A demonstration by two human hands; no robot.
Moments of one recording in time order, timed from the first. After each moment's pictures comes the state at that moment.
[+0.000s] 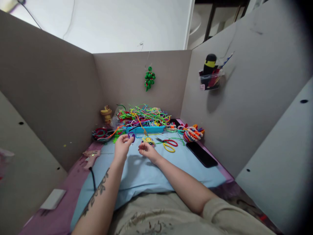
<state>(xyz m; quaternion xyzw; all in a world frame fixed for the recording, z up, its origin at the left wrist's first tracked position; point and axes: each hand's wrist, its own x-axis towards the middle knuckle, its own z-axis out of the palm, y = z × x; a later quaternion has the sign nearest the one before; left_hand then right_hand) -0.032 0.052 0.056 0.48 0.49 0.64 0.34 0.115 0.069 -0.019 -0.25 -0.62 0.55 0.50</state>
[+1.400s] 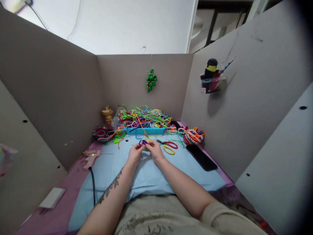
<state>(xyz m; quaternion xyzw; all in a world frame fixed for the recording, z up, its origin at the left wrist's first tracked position) 0.014 0.067 -0.007 0.43 0.40 0.63 0.52 0.121 0.082 -0.021 -0.32 -0.44 0.54 0.65</state>
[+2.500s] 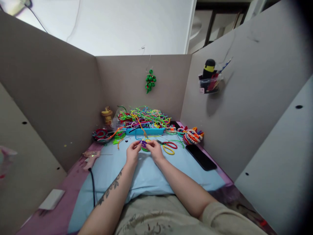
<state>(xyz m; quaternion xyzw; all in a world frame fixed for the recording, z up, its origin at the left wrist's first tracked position) 0.007 0.070 -0.009 0.42 0.42 0.66 0.46 0.123 0.080 -0.016 -0.32 -0.45 0.50 0.67</state>
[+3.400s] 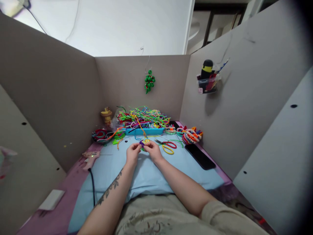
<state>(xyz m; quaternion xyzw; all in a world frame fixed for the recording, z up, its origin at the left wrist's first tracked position) 0.007 0.072 -0.013 0.42 0.46 0.65 0.44 0.123 0.081 -0.021 -0.31 -0.50 0.49 0.64</state>
